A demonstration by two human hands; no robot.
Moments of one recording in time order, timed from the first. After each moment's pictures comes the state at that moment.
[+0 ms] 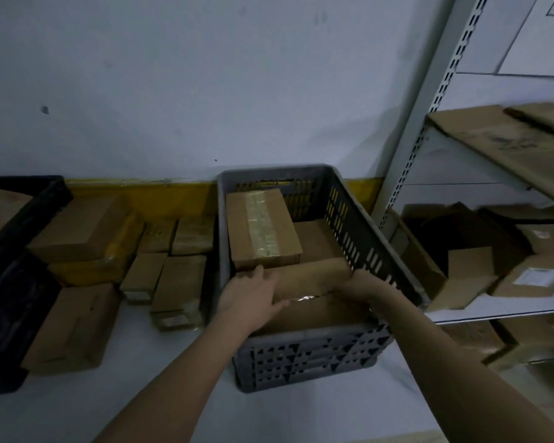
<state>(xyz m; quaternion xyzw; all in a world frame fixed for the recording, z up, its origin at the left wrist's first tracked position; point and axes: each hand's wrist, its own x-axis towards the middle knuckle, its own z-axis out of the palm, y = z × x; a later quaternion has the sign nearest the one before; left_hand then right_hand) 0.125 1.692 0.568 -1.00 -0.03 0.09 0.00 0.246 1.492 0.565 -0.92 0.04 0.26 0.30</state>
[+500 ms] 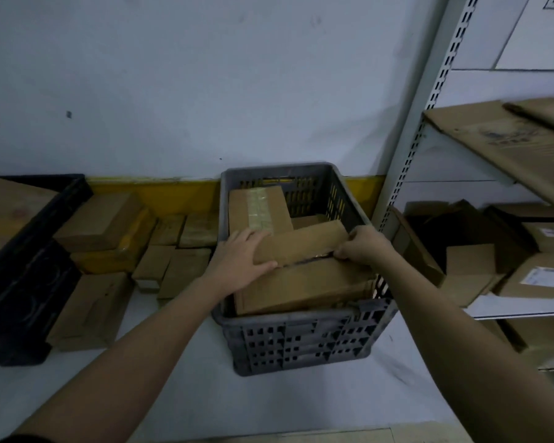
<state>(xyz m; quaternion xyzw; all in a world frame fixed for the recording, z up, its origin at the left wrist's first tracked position) 0.134 1.708 0.595 -0.99 -0.06 -0.05 -0.13 0.272 1.471 0.621 -0.96 -0.07 0.16 0.23</state>
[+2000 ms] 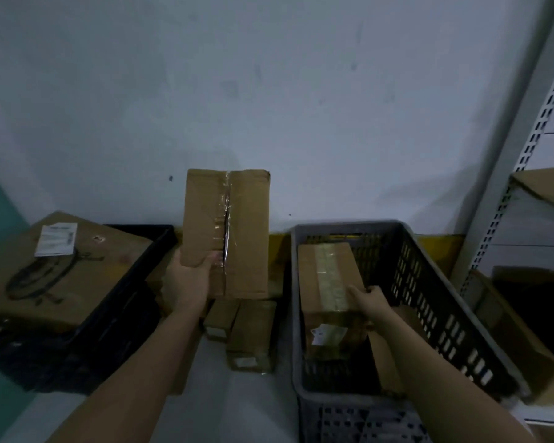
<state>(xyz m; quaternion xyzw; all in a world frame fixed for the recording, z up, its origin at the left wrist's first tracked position) 0.065 1.875 0.658 -0.69 -0.44 -0.41 -0.40 0.285 1.608 0.567 -0.80 0.01 0.24 0.55</state>
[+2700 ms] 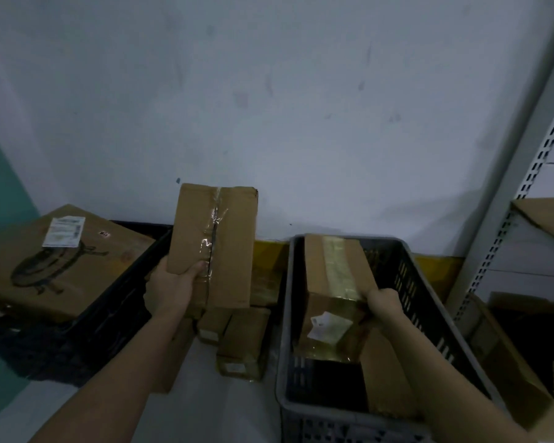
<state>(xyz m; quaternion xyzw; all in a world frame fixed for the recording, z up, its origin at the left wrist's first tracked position) 0.044 1.881 0.657 -0.70 -0.48 -0.38 -0.37 0.293 1.587 0.613 -0.81 0.03 0.18 0.55</state>
